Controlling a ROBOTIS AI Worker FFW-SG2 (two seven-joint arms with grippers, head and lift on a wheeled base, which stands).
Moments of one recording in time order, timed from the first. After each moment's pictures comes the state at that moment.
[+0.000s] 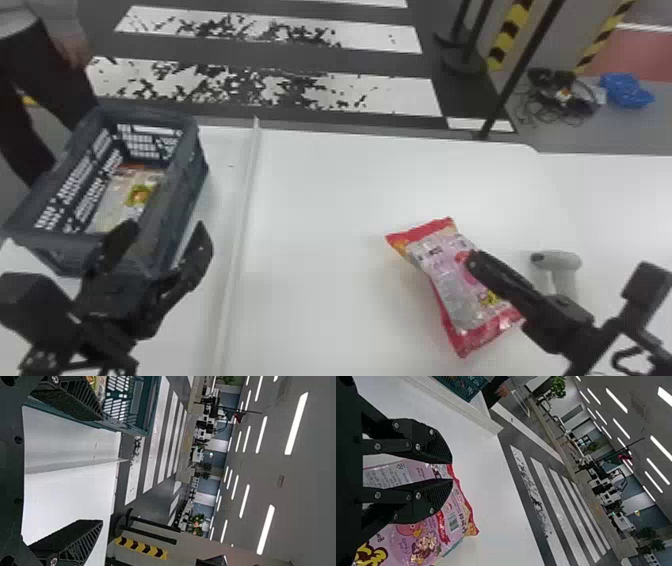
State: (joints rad) left arm 0.67 0.15 -0.01 -2.11 0.29 -0.01 -0.09; right arm 0.57 -0.07 -0.42 -2.09 -0.49 0.61 0.61
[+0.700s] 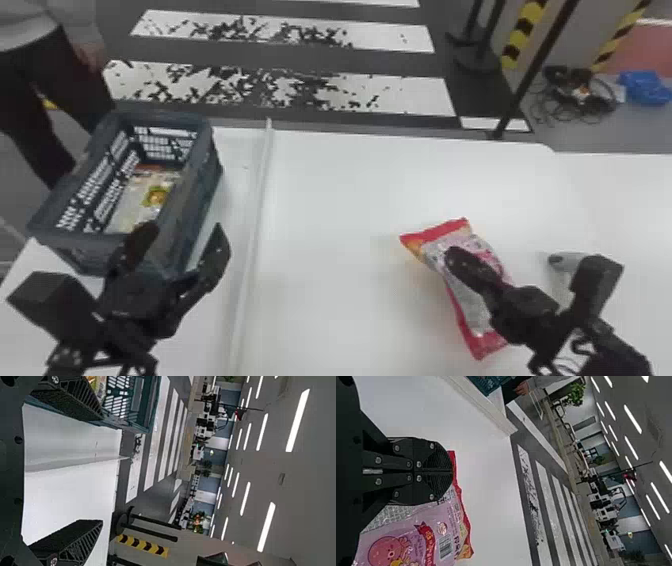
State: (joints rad) left arm 0.67 0.16 -0.02 -2.10 0.29 -0.02 -0.09; right arm 0.51 -0.08 -0.23 -1.94 -0.30 0.39 0.57
